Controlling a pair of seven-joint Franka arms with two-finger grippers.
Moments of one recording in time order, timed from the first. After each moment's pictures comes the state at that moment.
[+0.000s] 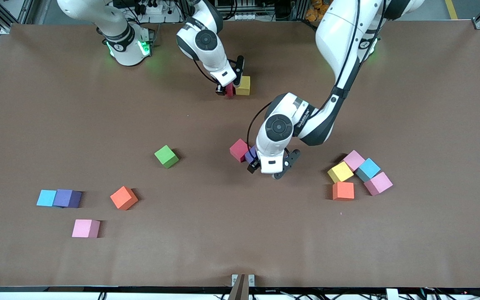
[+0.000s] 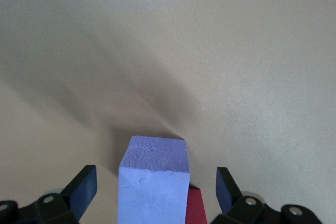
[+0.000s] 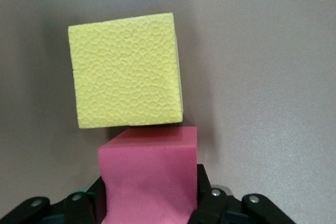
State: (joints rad) left arm -0.68 0.74 0.00 -1.48 -0.14 2.21 -1.44; right arm 0.85 0.30 0.24 -2.40 0.25 2.69 -0.55
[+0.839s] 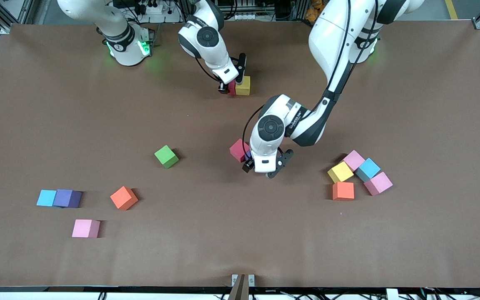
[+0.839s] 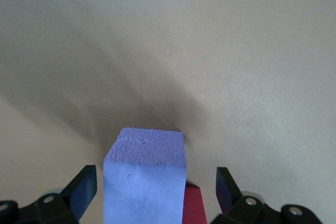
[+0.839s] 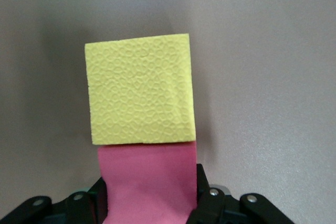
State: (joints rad) left arm -0.70 0.78 0.00 -1.46 -0.14 2.24 -1.46; right arm 0.87 0.31 0.24 -2.40 0.25 2.74 -0.54
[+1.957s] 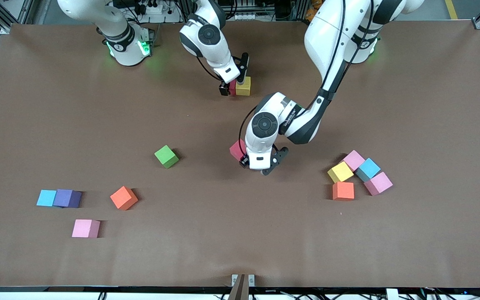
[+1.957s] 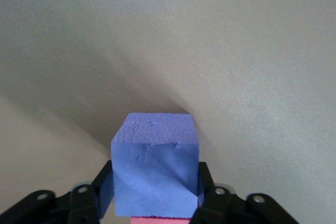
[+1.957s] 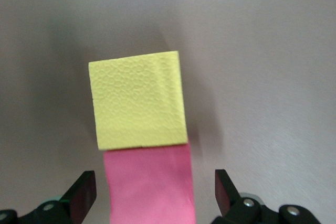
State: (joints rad) left arm -0.73 0.79 0.00 -1.46 -0.14 2.24 -1.46; right arm 0.86 0.26 0.23 -2.37 0.25 2.64 -0.48
